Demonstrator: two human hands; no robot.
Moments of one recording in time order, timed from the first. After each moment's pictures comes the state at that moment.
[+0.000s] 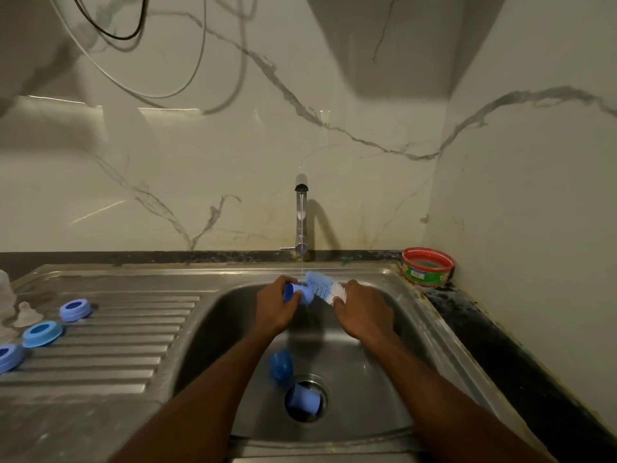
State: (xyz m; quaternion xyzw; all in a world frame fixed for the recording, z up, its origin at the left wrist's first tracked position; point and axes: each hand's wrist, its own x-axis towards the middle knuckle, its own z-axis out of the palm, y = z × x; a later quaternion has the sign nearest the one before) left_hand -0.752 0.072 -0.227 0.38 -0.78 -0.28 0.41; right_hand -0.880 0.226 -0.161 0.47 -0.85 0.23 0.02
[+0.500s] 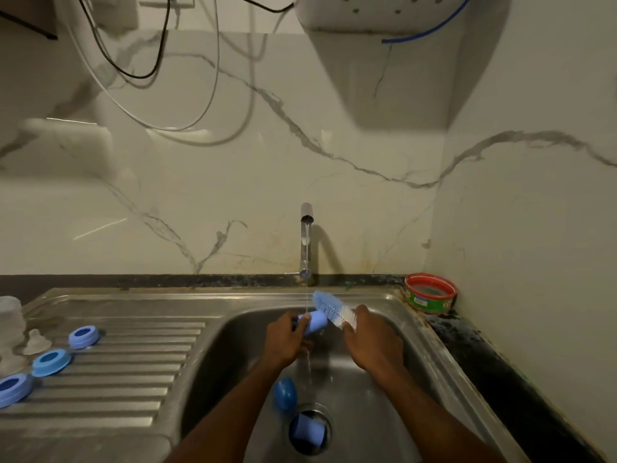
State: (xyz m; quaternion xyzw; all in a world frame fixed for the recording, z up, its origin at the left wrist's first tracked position) left_hand -0.757 0.088 -0.228 0.39 -0.73 -0.42 0.37; right_hand -0.879 0.234 -0.154 0.46 -0.85 0.26 0.02
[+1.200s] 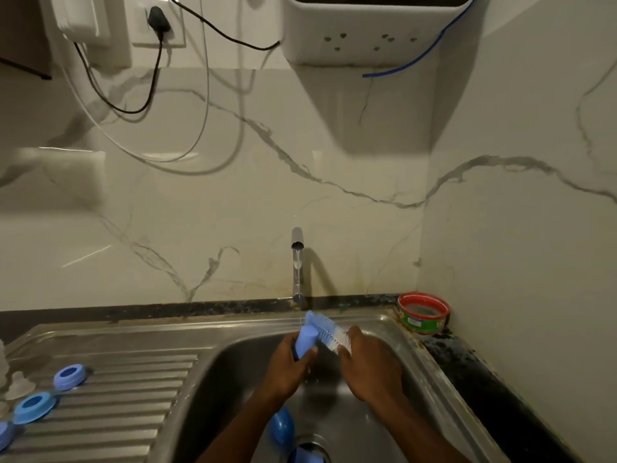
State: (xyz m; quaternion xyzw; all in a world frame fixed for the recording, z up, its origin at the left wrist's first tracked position) left_hand -0.754 0.108 -0.215 0.30 -0.71 -0.52 0.37; right_hand -0.871 0.245 -0.138 0.46 -0.85 0.26 0.01
